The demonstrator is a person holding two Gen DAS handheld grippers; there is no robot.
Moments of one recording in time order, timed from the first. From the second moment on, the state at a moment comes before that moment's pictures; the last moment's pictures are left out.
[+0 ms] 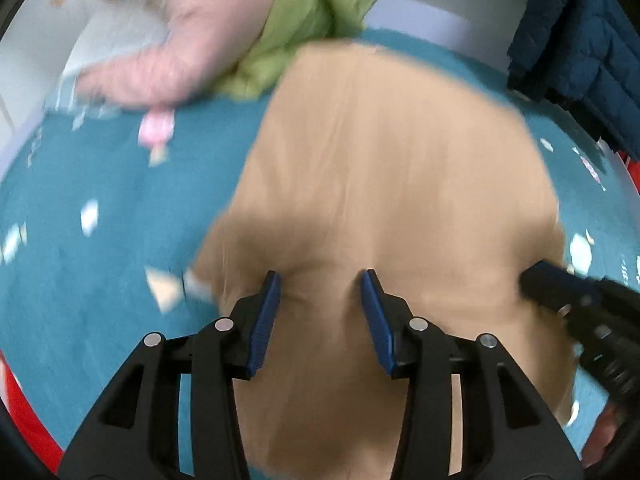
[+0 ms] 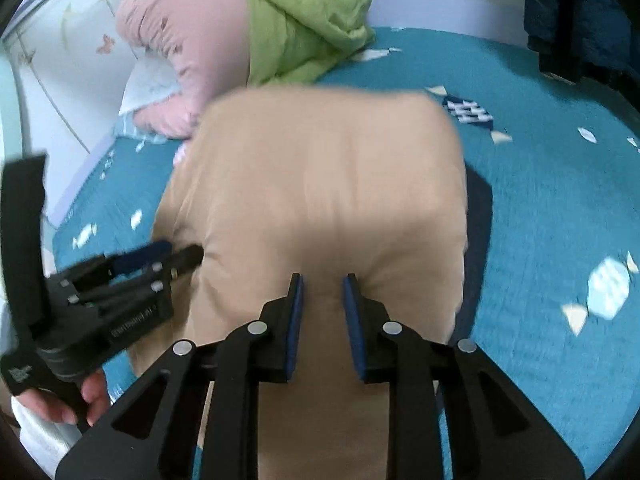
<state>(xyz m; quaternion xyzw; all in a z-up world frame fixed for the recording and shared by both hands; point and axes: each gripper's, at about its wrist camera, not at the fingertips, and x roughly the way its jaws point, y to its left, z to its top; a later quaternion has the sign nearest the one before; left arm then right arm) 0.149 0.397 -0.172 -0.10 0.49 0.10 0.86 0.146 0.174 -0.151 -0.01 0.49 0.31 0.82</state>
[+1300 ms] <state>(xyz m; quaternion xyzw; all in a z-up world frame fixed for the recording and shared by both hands) 0.030 0.126 -0.072 -0.03 0.44 0.06 0.90 0.012 -0.089 -0.061 0.06 0.40 0.09 0.91</state>
